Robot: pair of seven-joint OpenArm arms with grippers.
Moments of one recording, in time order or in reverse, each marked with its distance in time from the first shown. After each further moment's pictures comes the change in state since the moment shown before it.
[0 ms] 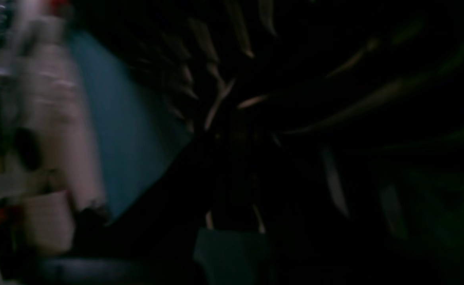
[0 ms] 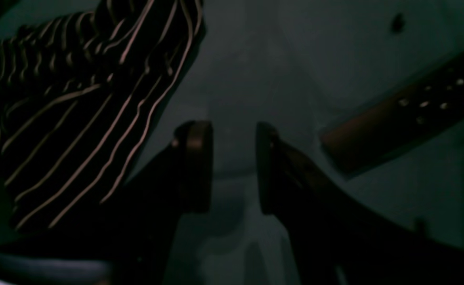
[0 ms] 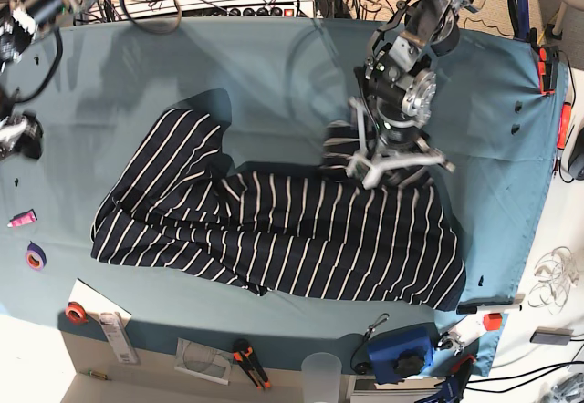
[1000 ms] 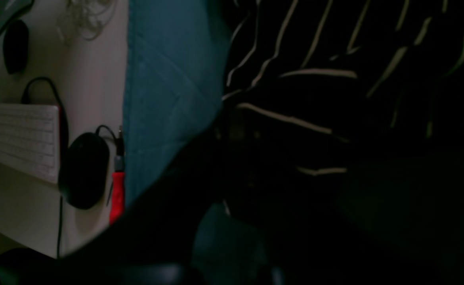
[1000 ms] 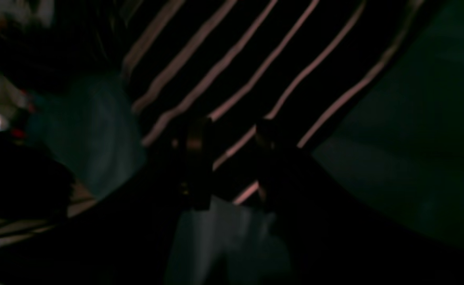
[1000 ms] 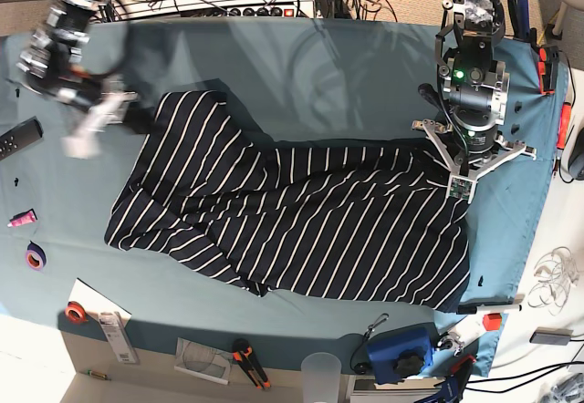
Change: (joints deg) left arm 5.9 0.2 -24.3 7.4 -12.5 -2.9 -1.9; right arm -8.8 -7.7 -28.2 0.0 12.6 0.0 -0.1
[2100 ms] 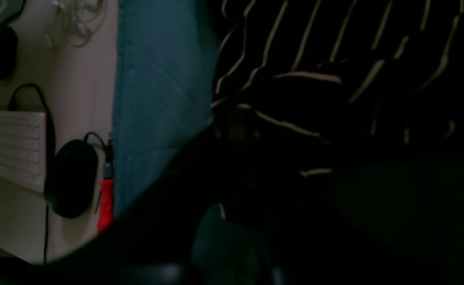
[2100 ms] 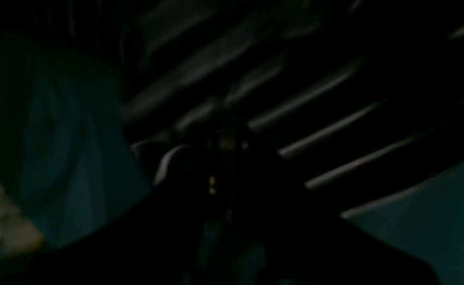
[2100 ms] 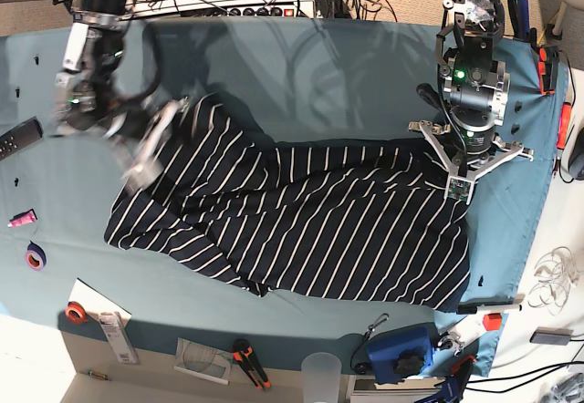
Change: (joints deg) left arm 0.0 0.0 0.0 0.0 -2.2 0.0 -1.3; right arm 6.4 -0.8 -11.4 15.0 -17.0 -0.9 7.3
